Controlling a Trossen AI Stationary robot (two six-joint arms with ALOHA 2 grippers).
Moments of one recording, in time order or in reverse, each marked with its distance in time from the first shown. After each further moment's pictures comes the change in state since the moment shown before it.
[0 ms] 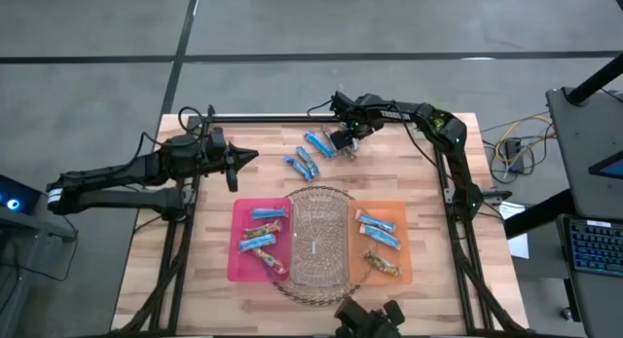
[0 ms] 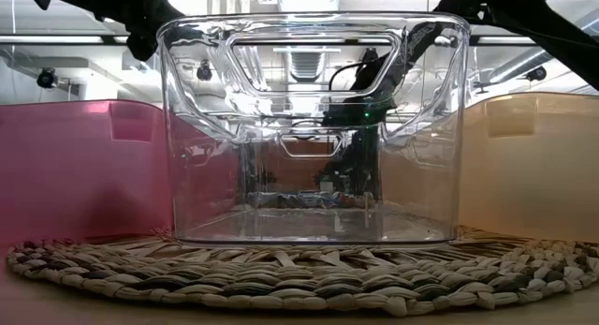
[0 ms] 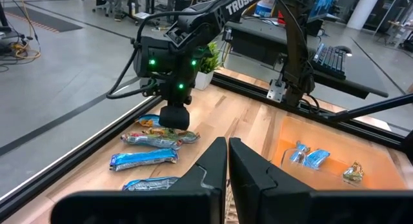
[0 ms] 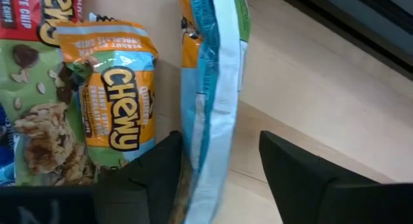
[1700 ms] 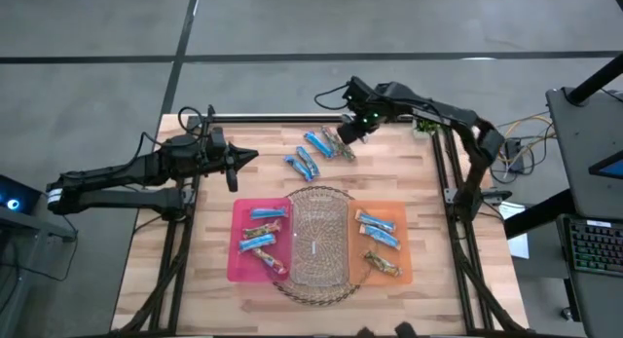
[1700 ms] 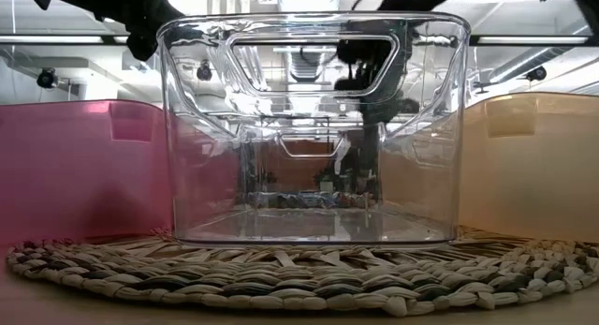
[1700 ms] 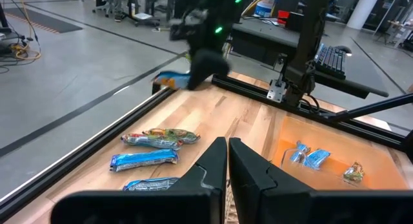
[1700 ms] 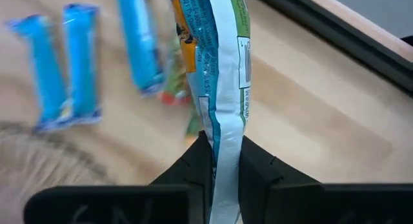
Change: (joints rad) left arm 0.000 0.000 0.000 0.001 0.000 0.004; right arm 0.069 -0.338 0.000 -0.172 -0.089 -0.004
